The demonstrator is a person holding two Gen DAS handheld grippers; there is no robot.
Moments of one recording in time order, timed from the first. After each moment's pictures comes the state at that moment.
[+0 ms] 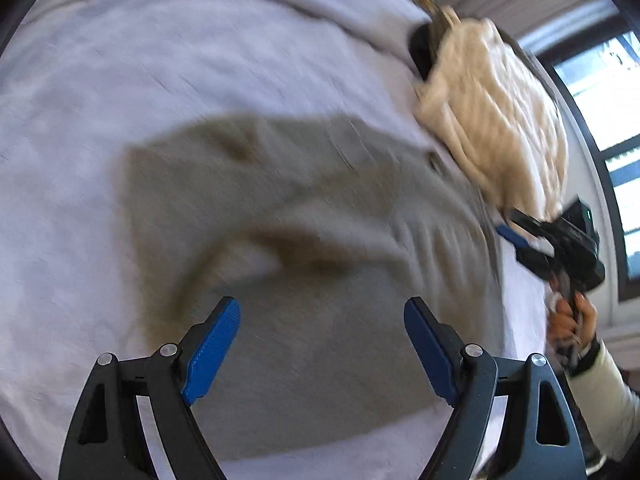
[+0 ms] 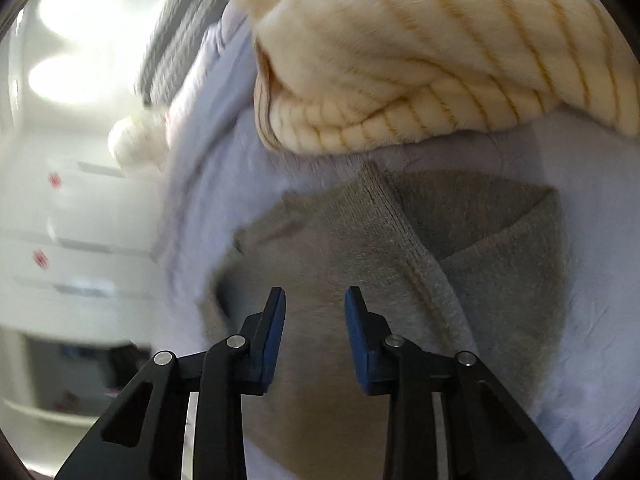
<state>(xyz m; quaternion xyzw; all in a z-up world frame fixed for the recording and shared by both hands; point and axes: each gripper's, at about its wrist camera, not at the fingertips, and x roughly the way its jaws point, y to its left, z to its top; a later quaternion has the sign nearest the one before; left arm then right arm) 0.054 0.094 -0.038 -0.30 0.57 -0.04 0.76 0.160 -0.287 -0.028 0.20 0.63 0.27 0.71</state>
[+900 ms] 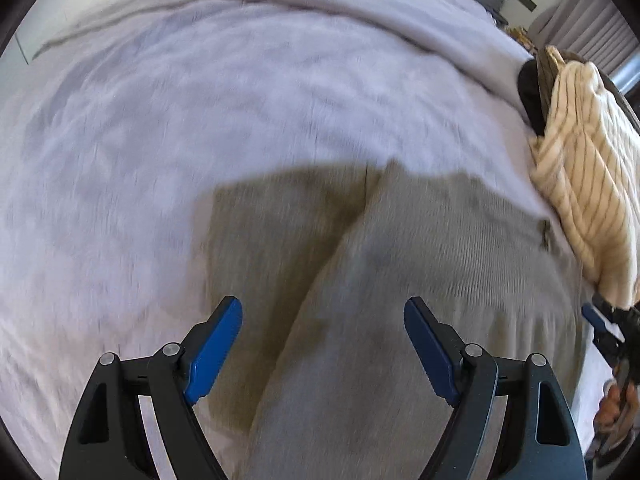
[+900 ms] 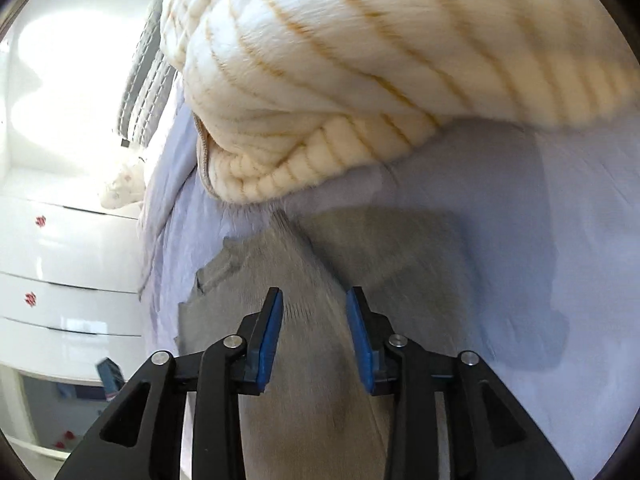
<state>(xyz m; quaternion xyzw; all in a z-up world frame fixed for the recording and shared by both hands) 0.070 0.124 -0.060 -0.26 0.56 0.16 0.77 0.158 -0.353 -0.049 0.26 0.60 0.20 0.73</state>
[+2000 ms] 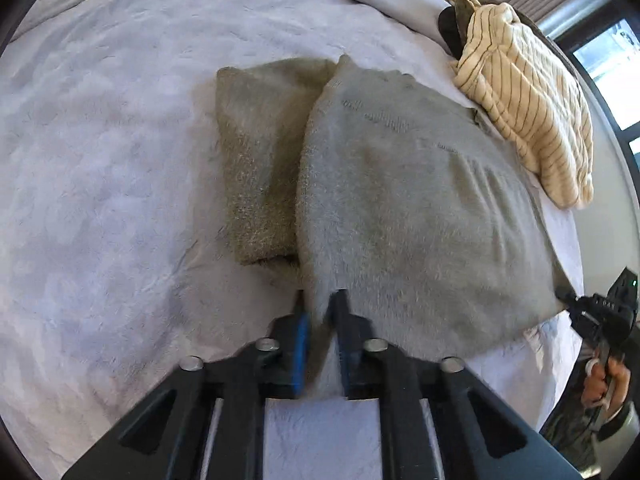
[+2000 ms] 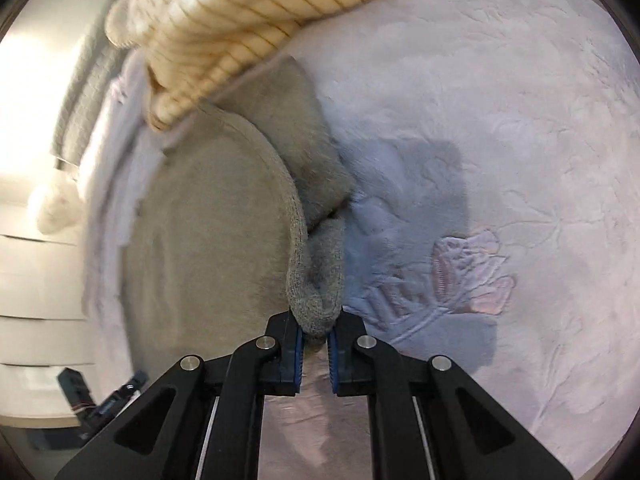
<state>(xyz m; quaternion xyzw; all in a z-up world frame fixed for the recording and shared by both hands) -0.030 0.108 -0.062 -0.25 0.58 0.01 0.77 -0.001 -0.358 -0.041 0.21 0.62 0.04 0.75</state>
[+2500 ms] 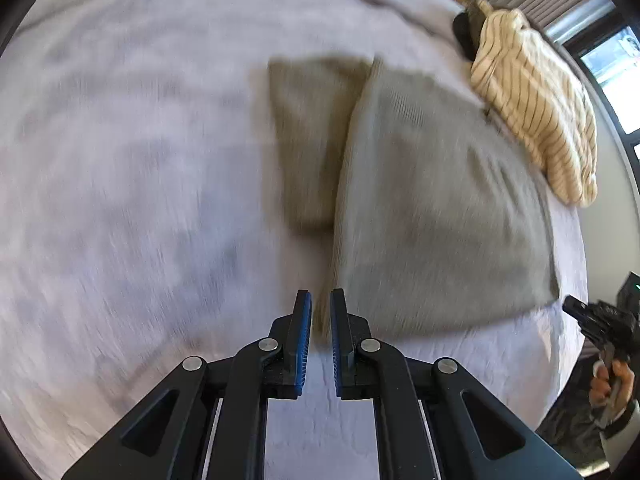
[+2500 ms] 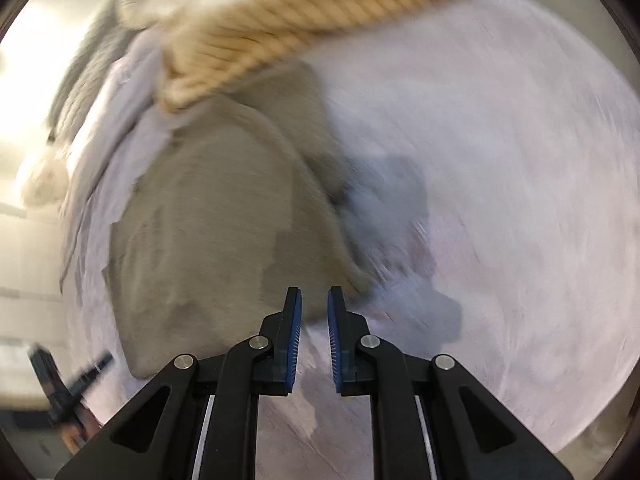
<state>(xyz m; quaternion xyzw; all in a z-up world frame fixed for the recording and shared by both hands) -0.055 0.131 -0.045 -0.25 0.57 0.03 0.78 -0.018 -0.338 -0.003 0.14 0.61 0.05 0.78</state>
